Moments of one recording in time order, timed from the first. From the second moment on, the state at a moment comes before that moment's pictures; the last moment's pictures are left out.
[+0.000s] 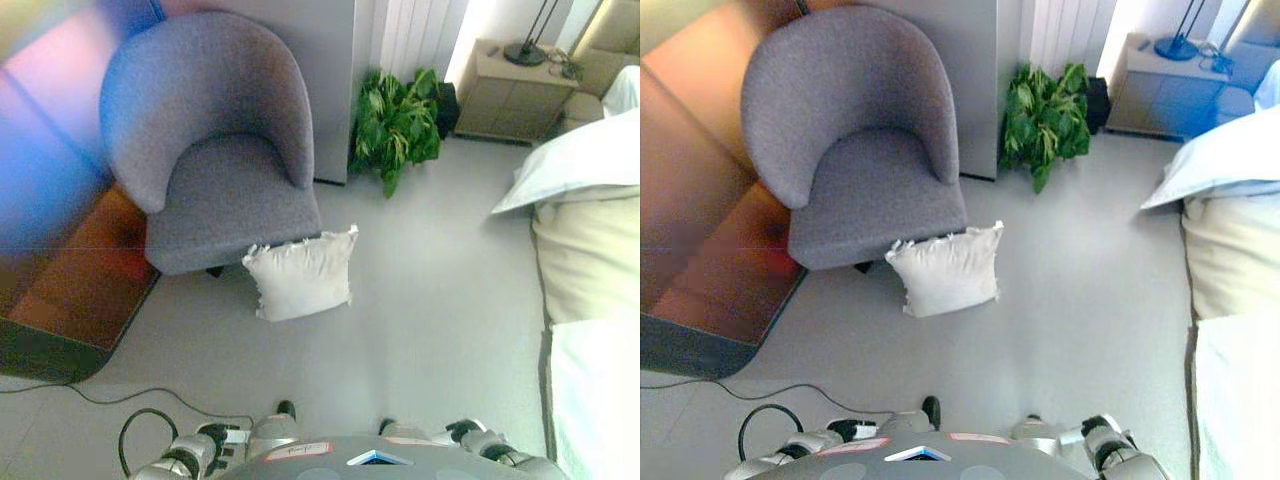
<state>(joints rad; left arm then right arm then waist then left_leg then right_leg) -0.05 0.27 -0.26 1.28 -0.12 0.21 -0.06 -0.07 -0.25 0.31 1.29 -0.09 0.30 -0.11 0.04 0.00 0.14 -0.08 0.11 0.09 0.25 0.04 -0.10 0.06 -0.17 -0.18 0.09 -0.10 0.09</state>
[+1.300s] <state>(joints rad) -0.07 0.24 -0.17 1.27 -0.30 0.10 -0.01 -0.17 -0.32 0.47 1.17 -0.47 0.23 -0.35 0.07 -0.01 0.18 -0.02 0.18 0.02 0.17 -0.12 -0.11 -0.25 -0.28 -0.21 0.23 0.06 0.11</state>
